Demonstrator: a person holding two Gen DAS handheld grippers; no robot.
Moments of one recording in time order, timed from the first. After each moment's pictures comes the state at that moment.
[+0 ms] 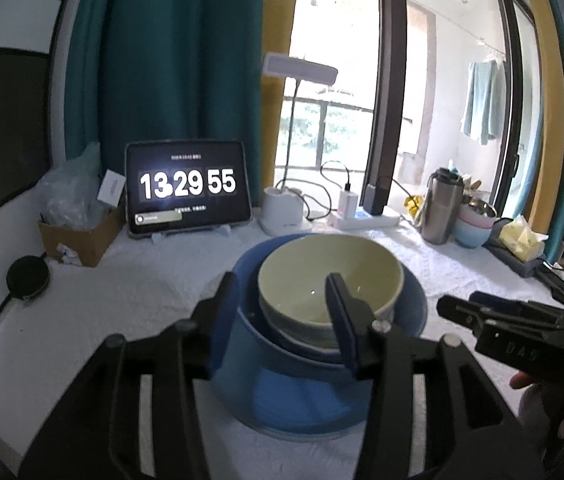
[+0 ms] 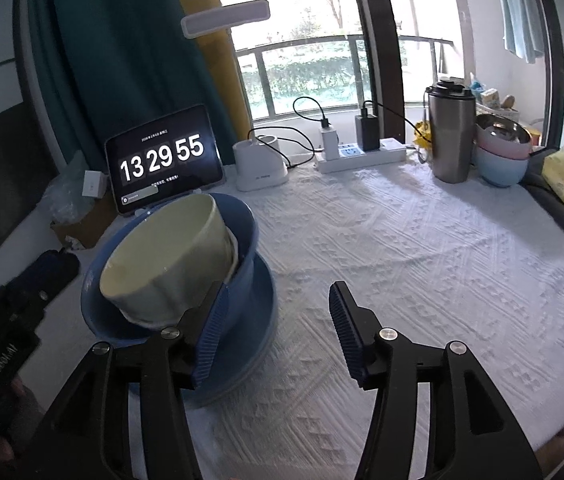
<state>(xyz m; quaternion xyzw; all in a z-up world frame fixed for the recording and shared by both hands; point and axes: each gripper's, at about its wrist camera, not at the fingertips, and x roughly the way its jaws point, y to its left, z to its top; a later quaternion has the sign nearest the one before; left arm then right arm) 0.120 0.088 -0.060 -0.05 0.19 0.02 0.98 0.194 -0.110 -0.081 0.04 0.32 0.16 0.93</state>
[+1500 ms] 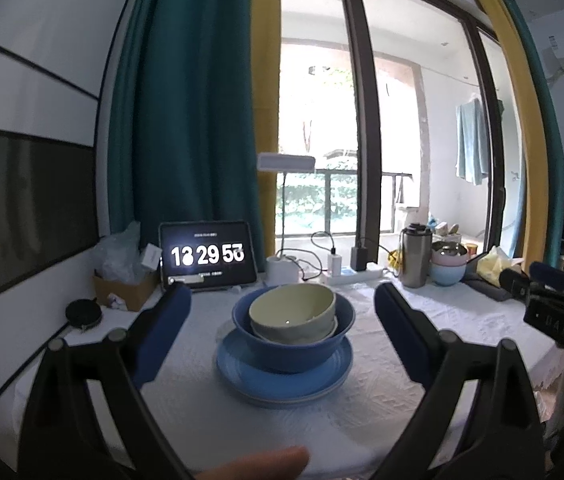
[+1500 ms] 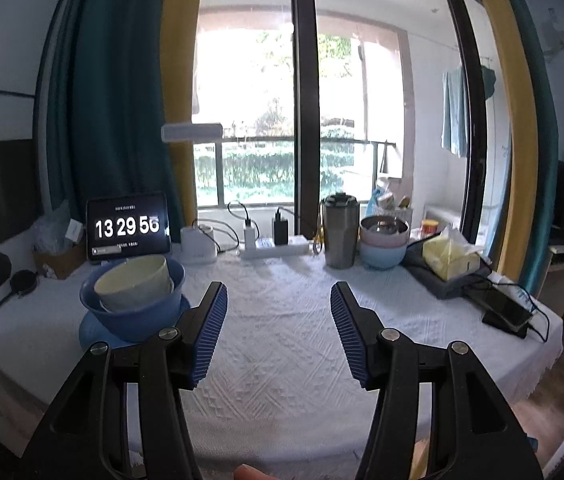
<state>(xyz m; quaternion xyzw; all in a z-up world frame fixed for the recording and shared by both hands) -0.018 0.032 -0.013 -0.01 0.06 0.05 1.00 0.049 -0.201 -0.023 -0.01 0.13 0.07 0.99</state>
